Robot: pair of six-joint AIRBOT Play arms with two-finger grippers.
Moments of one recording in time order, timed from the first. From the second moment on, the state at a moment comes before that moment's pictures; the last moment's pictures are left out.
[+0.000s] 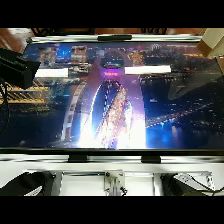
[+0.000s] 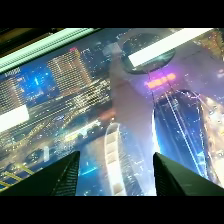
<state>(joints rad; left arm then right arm) -0.59 -0.90 1.58 1.90 -1.20 -1.57 -1.24 -1.24 1.89 -1.60 0.94 1.59</state>
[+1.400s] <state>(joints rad) -0.59 -0.91 1.58 1.90 -1.20 -1.69 -1.56 -1.30 2.04 -1.39 1.12 1.59</state>
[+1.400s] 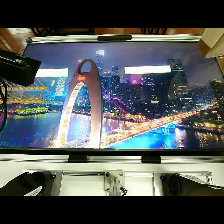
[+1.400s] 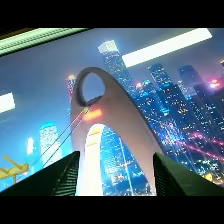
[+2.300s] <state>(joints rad) -0.54 -0.97 1.39 1.90 -1.21 -1.64 -1.39 -1.06 2.01 -1.10 1.72 1.59</state>
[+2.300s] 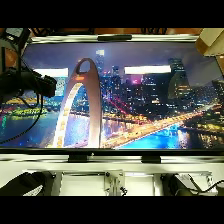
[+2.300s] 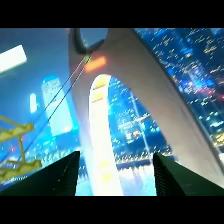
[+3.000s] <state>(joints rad) -0.22 -1.10 1.11 1.54 -1.30 -1.59 -0.05 -1.16 1.47 -1.32 1.45 1.95</state>
